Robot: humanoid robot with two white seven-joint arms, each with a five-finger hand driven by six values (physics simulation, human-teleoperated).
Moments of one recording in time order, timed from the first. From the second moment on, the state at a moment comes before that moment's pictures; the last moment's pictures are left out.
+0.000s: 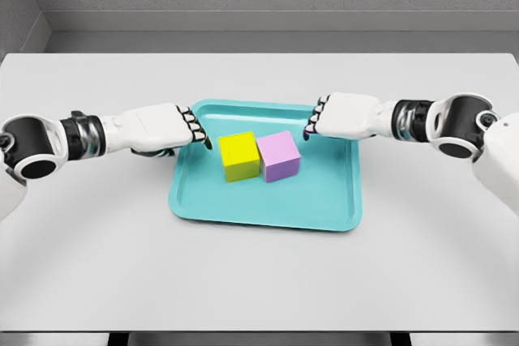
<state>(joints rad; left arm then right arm) -0.61 0.65 -0.63 -1.49 -0.73 -0.61 -0.48 -0.74 -0.60 0.74 -1.42 0.87 -0.61 0.50</state>
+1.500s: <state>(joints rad) -0.60 0.79 -0.58 -1.47 -0.66 -0.61 -0.48 -0.64 -0.72 0.83 -1.59 0.46 -0.61 0.50</state>
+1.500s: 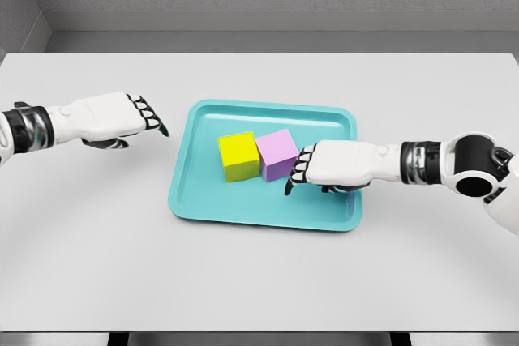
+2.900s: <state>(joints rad) -0.71 0.81 -0.53 -1.17 -0.60 -0.61 -0.48 -0.69 -0.62 0.91 -1.55 0.50 -0.61 0.50</state>
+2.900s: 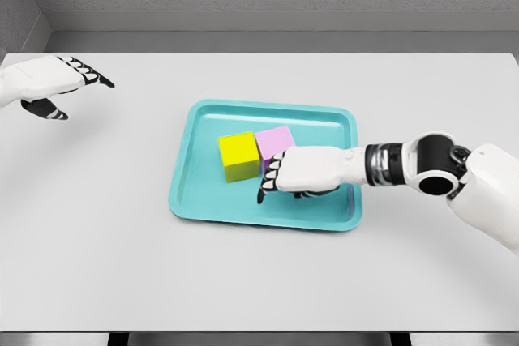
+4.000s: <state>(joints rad) -0.71 0.81 -0.52 -1.17 -0.59 -0.61 -0.48 -0.70 -0.74 0.87 -1.64 0.50 -0.61 0.50</state>
